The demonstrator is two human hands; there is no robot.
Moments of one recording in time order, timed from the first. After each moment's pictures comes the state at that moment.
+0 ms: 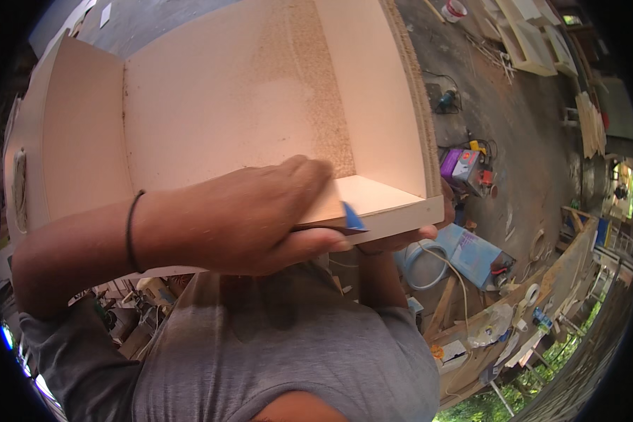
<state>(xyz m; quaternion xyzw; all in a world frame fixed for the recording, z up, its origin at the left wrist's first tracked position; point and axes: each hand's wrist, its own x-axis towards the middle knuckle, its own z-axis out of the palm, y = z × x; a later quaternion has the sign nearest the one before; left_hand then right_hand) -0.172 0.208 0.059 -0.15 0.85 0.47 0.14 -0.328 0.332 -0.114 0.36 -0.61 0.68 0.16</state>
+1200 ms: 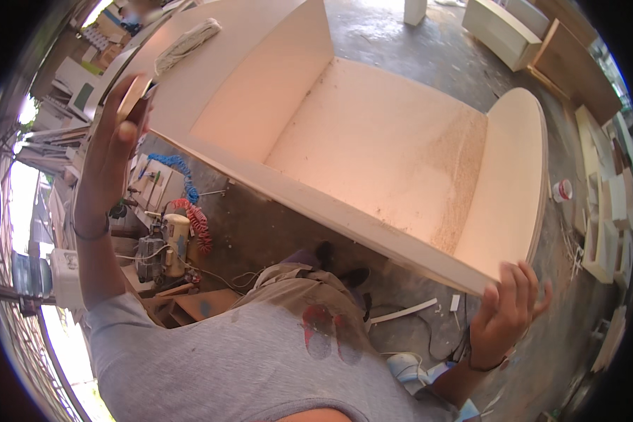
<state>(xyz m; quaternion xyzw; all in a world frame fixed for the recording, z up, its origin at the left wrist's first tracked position) 0.101 0.319 0.157 -0.58 0.74 0.06 -0.33 -0.360 0.352 0.029 0.78 -0.58 0.16 0.18</state>
